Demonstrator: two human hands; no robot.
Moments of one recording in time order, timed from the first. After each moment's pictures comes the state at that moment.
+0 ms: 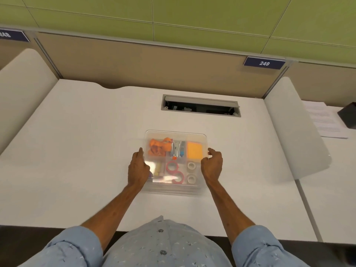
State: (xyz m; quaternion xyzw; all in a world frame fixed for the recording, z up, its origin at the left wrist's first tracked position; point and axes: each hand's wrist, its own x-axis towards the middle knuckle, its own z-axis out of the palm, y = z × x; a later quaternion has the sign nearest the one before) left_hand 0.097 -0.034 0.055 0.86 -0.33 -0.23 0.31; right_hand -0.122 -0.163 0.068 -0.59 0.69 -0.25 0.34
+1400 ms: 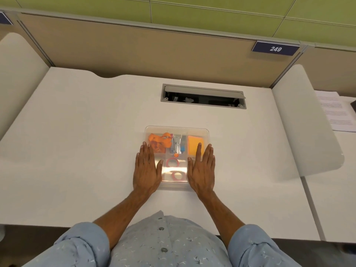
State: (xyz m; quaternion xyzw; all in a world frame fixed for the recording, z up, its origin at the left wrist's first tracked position) left_hand 0.071 -0.039 0.022 0.85 -0.49 -0.14 0.10; right_hand -0.110 -0.136 0.024 -0.80 0.59 -0.01 0.13
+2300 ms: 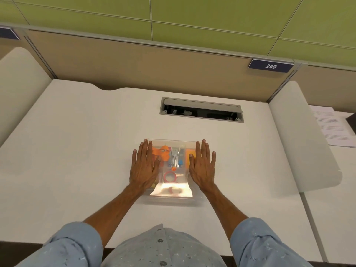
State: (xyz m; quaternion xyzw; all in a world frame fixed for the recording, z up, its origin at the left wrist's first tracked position) left_hand 0.106 -0.089 0.047 0.84 -0.52 -0.12 0.11; right_hand -0.094 -0.203 0.051 -0.82 0.56 0.00 0.13
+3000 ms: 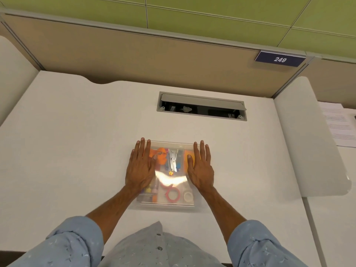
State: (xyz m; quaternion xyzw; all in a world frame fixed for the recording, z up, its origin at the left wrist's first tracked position) left_hand 0.120 -0.118 0.019 0.83 -0.51 -0.16 0.16; right_hand -0.089 -0.228 0.031 -0.79 0.56 -0.05 0.23
